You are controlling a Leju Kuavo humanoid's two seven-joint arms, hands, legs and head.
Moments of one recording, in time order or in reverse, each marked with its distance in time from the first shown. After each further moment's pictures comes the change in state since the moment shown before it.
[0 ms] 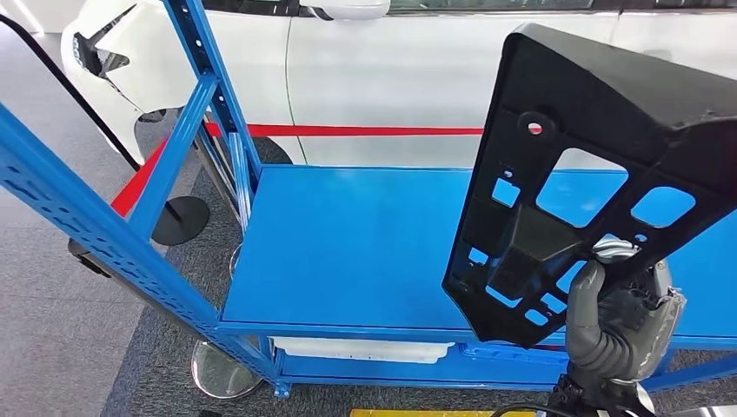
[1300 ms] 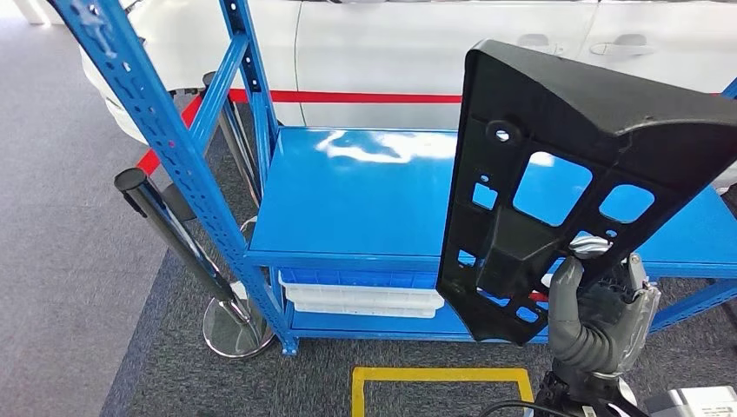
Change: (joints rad) left arm 0.000 0.013 -0.029 -0.005 -0.056 0.051 0.075; right arm -0.002 0.025 0.017 0.025 0.032 -0.004 0.021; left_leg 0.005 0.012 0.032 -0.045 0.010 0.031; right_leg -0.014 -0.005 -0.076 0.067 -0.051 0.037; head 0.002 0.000
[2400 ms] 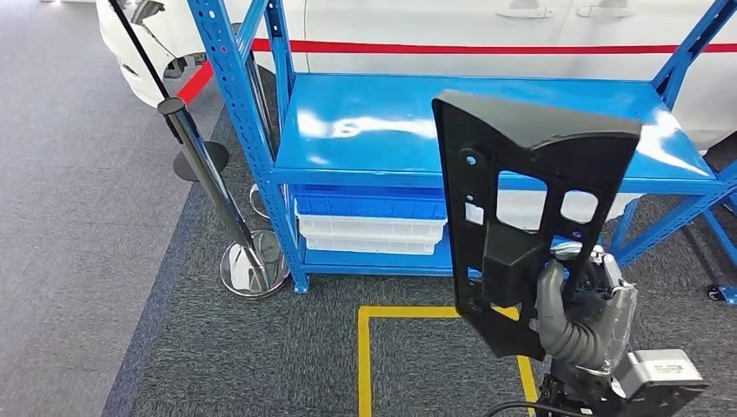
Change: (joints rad) left arm 0.007 0.003 -0.015 -0.007 -0.046 -0.026 0.017; right arm 0.032 0.002 -0.059 0.064 0.083 -0.005 0.101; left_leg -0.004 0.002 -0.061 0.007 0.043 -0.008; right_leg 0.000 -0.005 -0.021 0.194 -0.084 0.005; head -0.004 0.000
